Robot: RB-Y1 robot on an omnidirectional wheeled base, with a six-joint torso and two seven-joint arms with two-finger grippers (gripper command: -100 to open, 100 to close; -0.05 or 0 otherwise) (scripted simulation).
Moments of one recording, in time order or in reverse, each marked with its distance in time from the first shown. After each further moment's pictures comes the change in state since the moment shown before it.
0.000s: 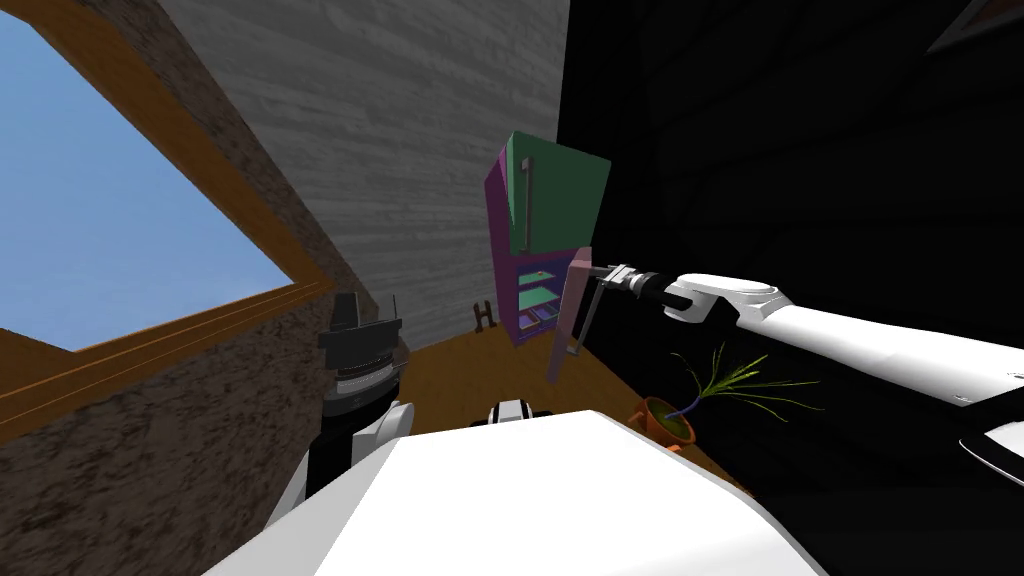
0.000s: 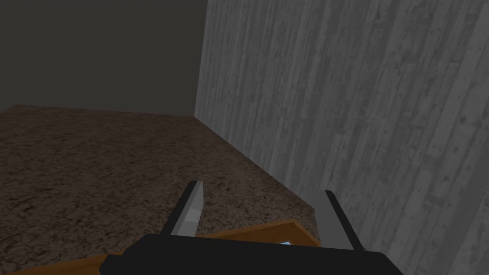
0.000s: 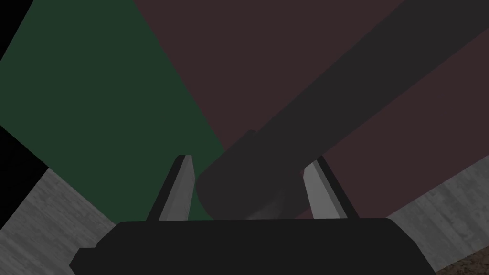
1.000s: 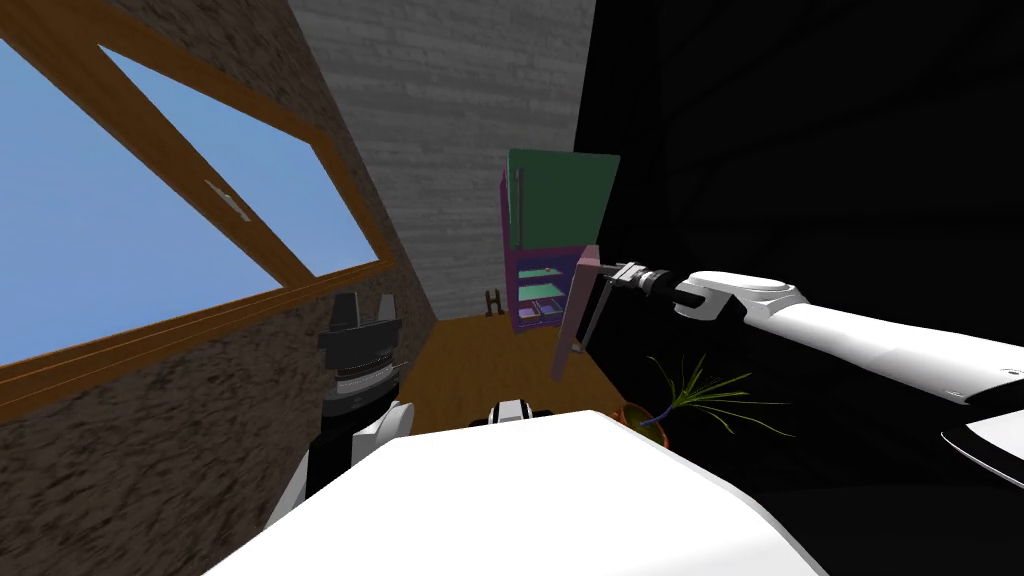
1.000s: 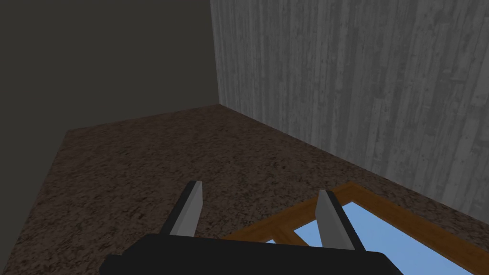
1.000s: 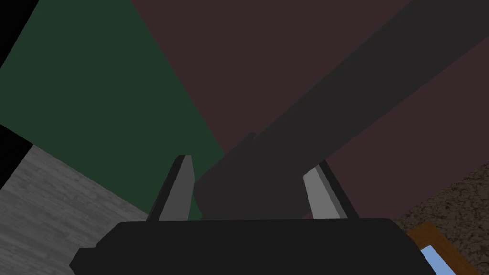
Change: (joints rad) left arm 0.000 0.000 0.000 0.000 0.000 0.000 0.000; right arm -0.030 0.009 -0.003 0.137 0.008 -0.103 0.005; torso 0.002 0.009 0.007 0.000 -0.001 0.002
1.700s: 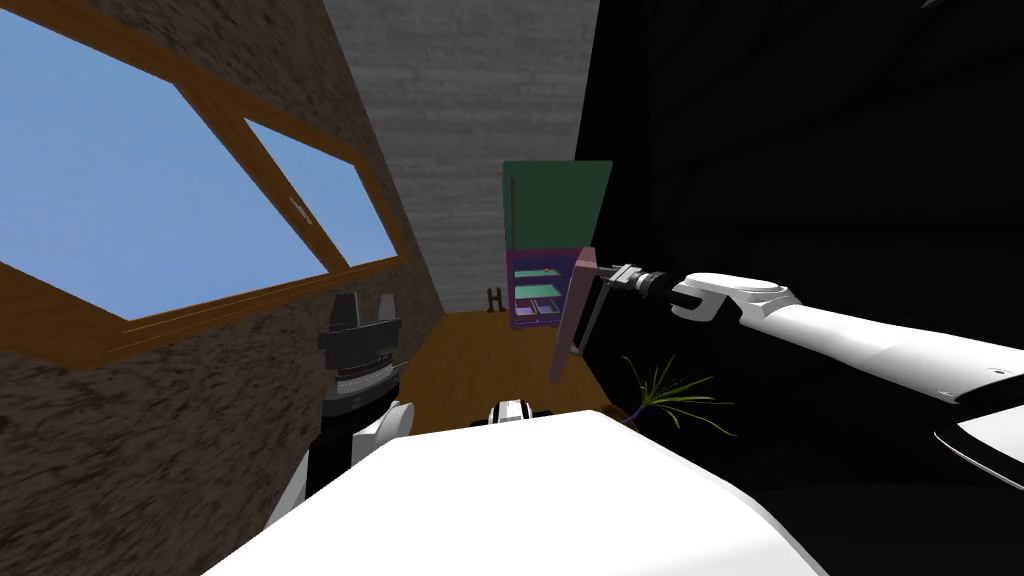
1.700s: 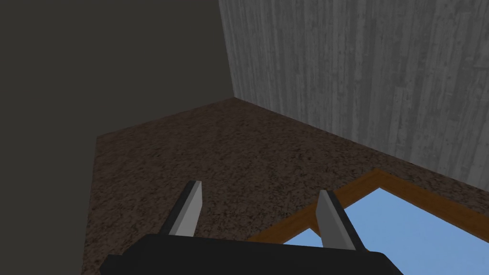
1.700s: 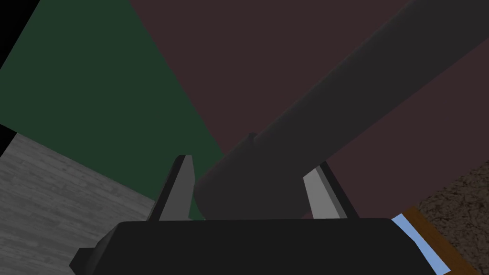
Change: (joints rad) left arm 0.000 0.000 0.000 0.000 0.000 0.000 0.000; right arm -0.016 0.006 0.027 -0.005 0.004 -0.024 -0.001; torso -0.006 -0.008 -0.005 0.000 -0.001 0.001
